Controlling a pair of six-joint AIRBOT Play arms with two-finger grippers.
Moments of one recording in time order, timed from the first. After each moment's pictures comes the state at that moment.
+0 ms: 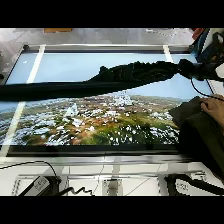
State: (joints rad) left arm 0.86 -1.10 1.12 0.90 -0.71 -1.07; right arm -0.16 -1.32 1.47 -1.31 0.94 1.77
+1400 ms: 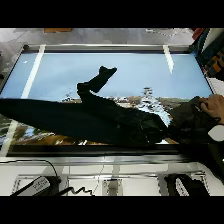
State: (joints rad) left arm 0.74 -1.19 1.13 1.30 -0.78 -1.11; right arm -0.18 -0.65 0.62 -1.20 1.29 1.67
